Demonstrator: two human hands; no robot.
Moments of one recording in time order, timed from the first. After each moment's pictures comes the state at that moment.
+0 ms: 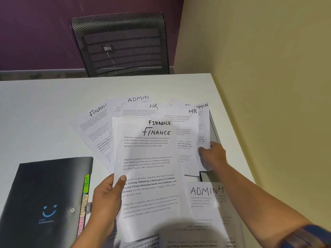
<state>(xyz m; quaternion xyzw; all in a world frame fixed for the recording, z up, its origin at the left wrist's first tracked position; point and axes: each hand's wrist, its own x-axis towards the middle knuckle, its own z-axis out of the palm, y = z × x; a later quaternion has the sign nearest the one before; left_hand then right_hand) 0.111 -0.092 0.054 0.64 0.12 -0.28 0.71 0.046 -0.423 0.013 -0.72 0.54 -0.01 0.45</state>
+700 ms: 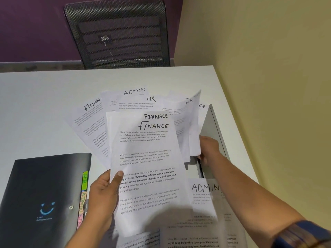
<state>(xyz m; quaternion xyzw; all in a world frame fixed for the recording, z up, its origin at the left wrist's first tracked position) 0.120 -0.089 0.046 0.64 0.12 -0.28 0.71 0.076 -0.412 0.007 -0.49 0.61 -0.05 0.63</state>
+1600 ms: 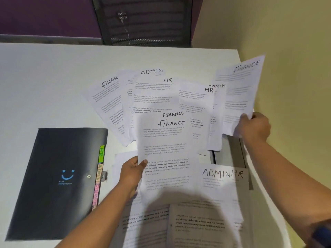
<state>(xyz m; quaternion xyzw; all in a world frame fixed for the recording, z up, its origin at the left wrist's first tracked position) 0.115 -0.093 -0.032 0.66 0.20 -0.38 0.61 0.053 -0.464 0.042 -0.74 0.61 -0.14 0.26</state>
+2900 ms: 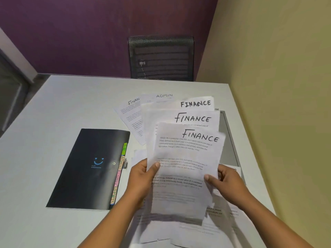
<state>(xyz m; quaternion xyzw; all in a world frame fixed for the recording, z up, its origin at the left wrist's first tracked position) 0.015 -0.040 0.096 0.66 0.01 -0.26 0.70 -0.113 -0.279 0.120 -0.79 0.27 0.03 0.55</state>
